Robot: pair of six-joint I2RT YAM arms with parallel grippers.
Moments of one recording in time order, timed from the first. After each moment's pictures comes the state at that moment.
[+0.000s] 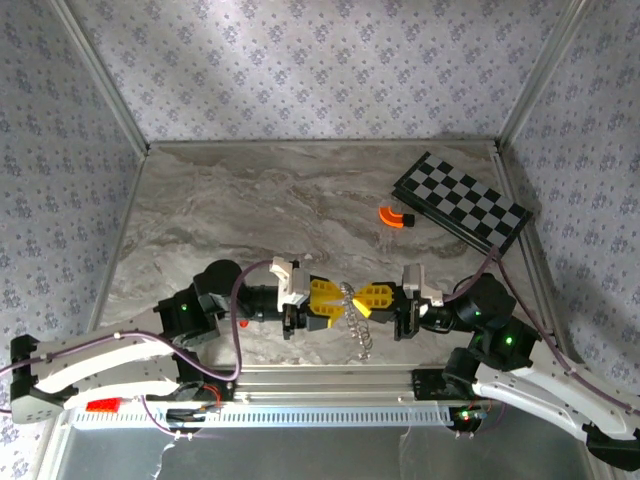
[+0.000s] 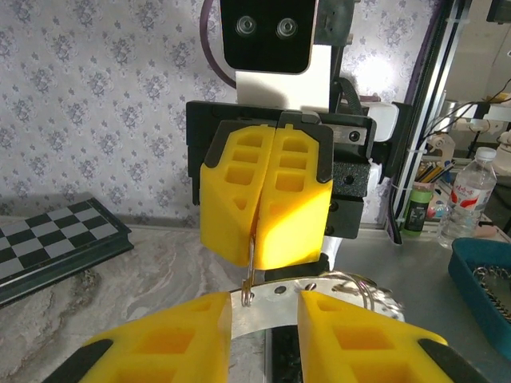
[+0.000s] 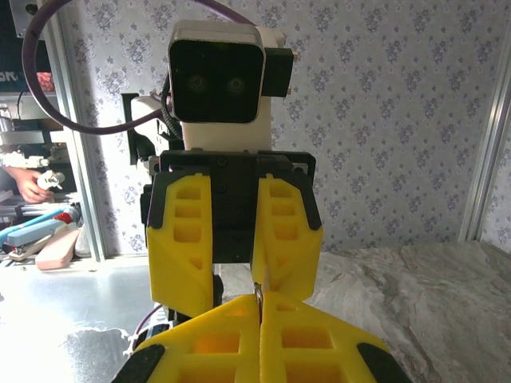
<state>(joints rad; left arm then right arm) -1.22 0.87 0.80 0.08 0.36 -0.08 1.00 0.47 0.62 0.01 -0.45 0.05</state>
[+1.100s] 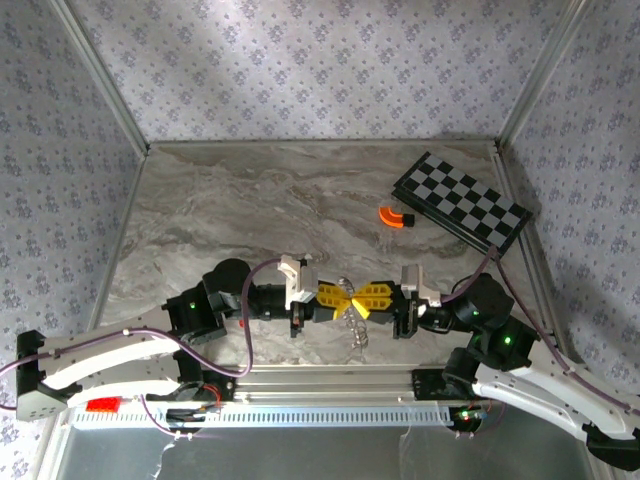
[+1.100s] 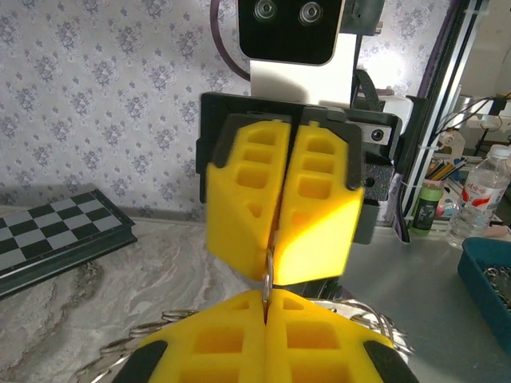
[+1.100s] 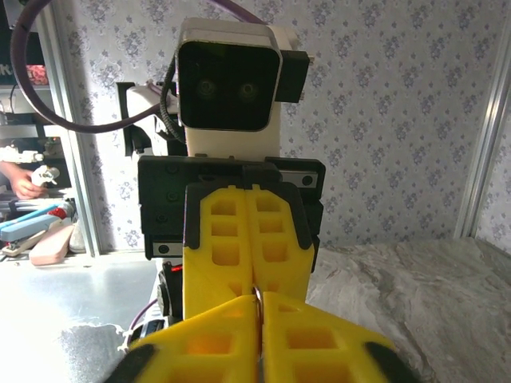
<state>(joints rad) -1.22 0.91 0.80 0.10 0.33 -0.09 1.00 0.47 0.61 -0.01 -0.44 0.03</state>
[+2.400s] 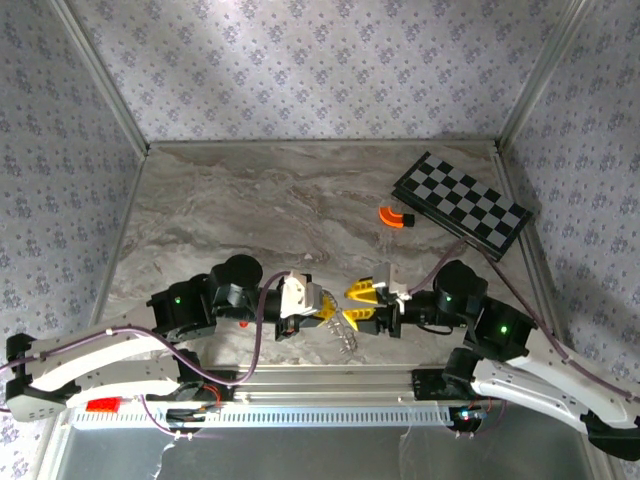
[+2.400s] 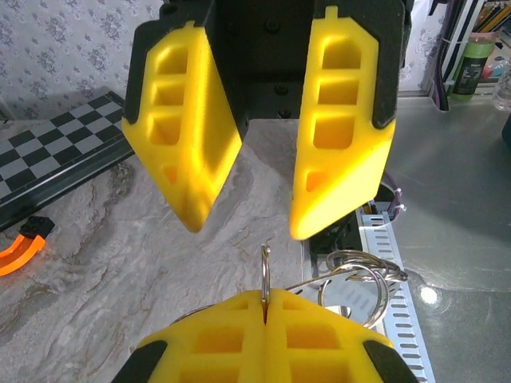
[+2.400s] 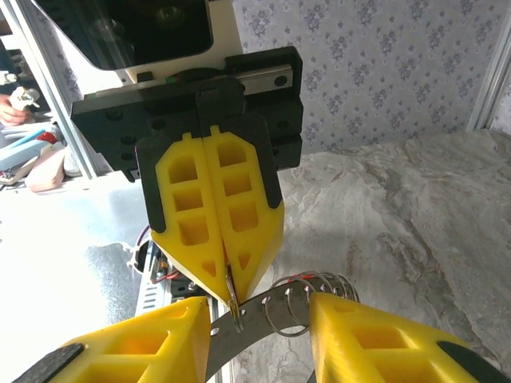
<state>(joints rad) -1.22 0.89 0.92 -0.38 0.28 0.16 1.02 0.60 0.74 -0.31 -0.41 -0.02</state>
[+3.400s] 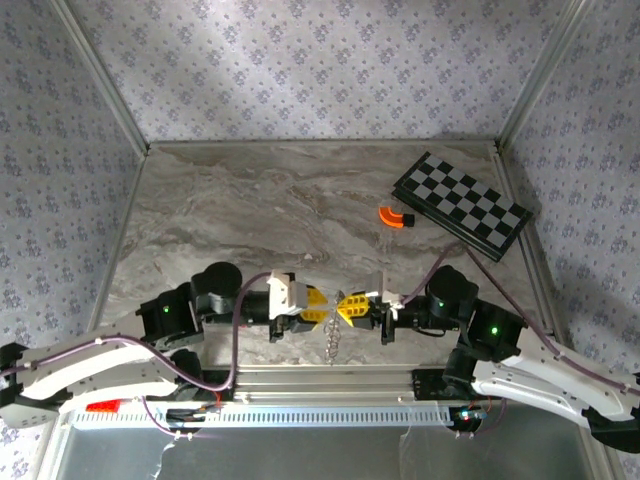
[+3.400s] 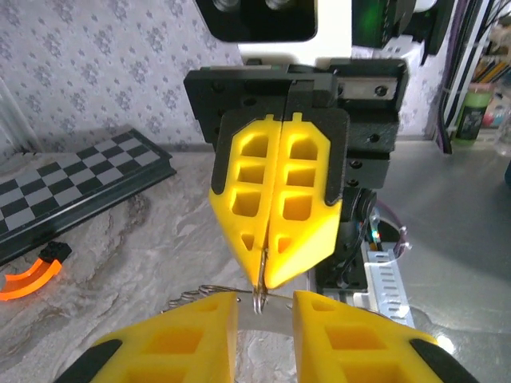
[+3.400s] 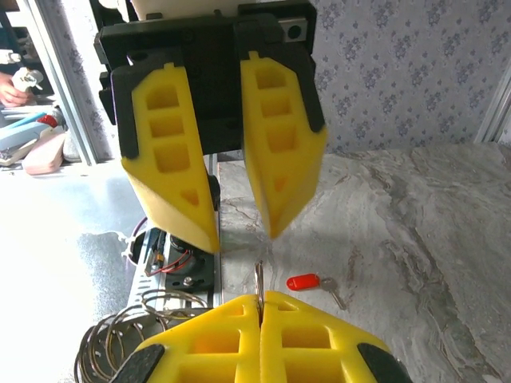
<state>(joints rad) -1.22 0.77 0.82 -0.24 0.26 0.09 1.07 0.60 0.67 -0.22 -0.38 -0.07</state>
